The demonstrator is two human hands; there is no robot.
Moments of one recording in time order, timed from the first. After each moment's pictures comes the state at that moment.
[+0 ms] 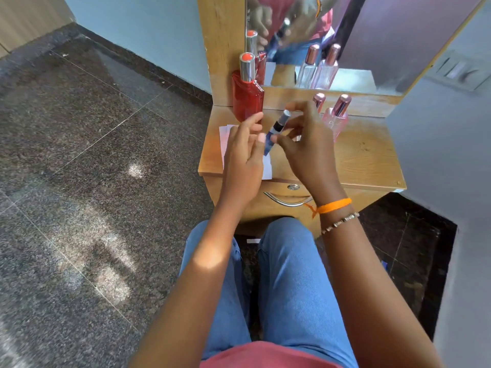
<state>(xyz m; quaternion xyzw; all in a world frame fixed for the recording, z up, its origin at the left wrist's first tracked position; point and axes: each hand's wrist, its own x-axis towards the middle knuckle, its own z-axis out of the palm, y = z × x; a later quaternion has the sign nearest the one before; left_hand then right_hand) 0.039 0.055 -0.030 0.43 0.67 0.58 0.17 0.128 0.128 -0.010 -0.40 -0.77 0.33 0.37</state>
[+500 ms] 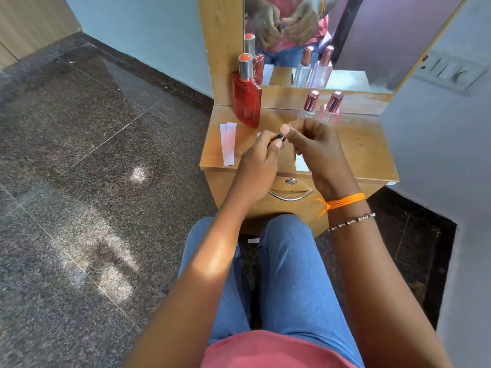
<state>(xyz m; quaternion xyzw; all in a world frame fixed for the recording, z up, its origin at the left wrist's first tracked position) 0.061 0.045 -0.015 0.45 0.69 0.48 0.28 0.153 0.119 -0.001 -0.35 -0.66 0.56 0.37</state>
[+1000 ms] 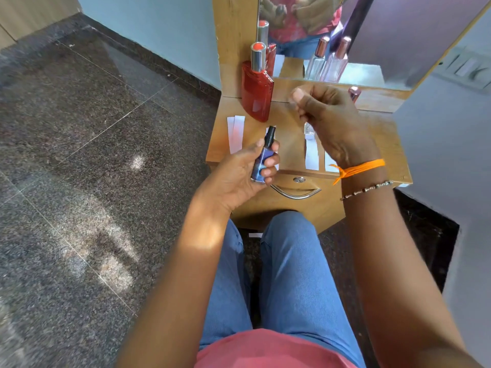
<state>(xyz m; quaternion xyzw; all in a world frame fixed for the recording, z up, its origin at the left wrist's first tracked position) 0.025 0.026 -0.019 0.21 0.38 0.59 0.68 0.129 0.155 0.015 -0.30 -0.64 0.62 0.35</state>
